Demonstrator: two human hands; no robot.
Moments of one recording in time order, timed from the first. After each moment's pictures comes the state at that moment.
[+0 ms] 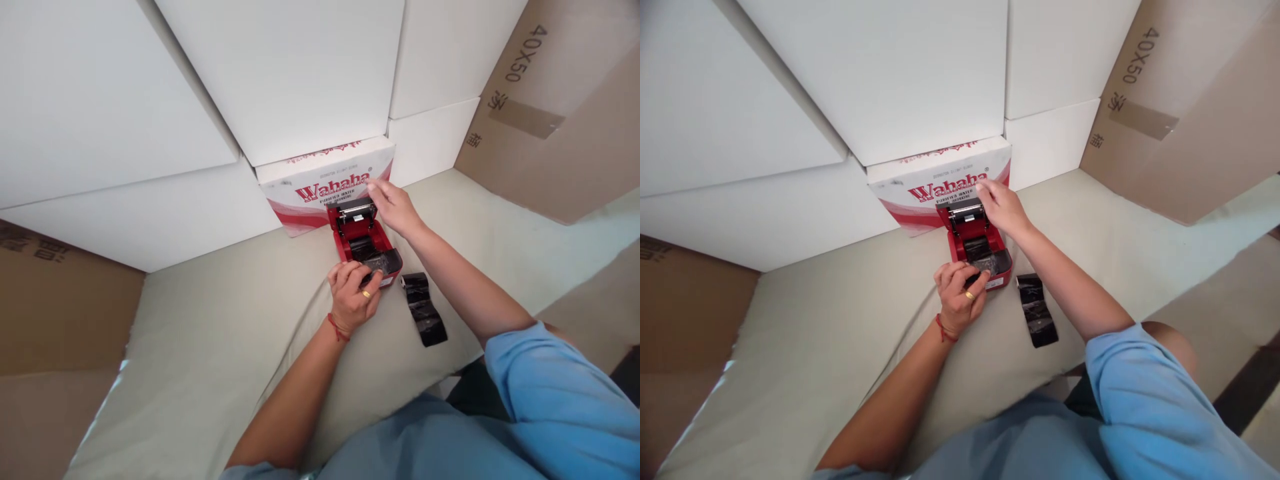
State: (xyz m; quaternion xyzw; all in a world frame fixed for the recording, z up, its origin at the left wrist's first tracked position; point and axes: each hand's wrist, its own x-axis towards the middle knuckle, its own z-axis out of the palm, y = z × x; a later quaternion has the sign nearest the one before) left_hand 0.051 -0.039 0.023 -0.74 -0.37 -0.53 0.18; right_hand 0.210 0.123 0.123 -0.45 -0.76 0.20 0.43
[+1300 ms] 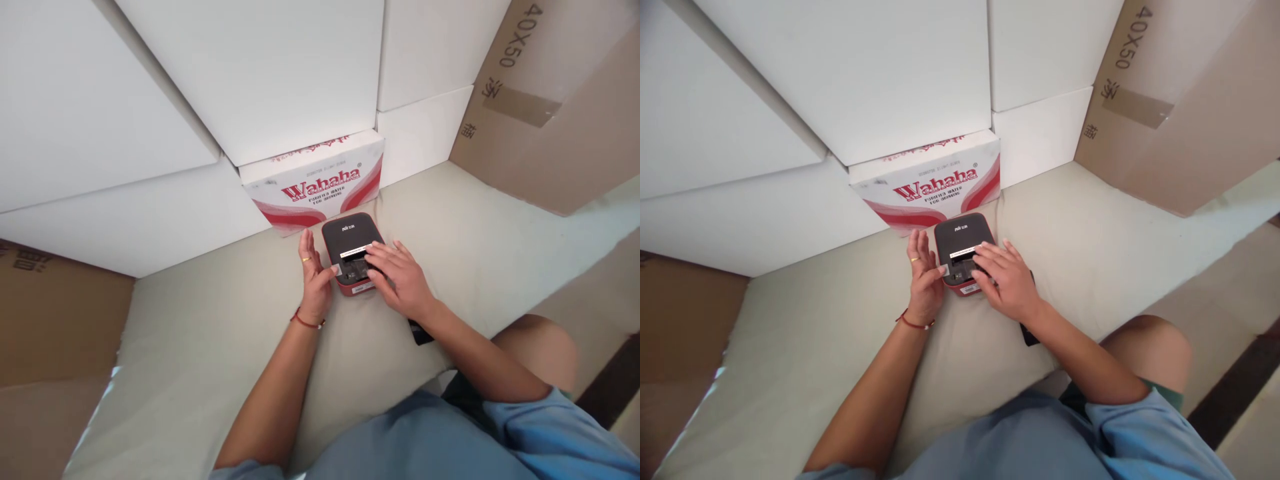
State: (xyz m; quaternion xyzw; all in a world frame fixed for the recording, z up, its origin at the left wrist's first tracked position) left_hand 0.007 0.000 -0.010 -0.52 -0.44 -0.64 -0.37; right_hand 0.242 -0.030 0.069 -0.42 -0.83 0.09 0.36
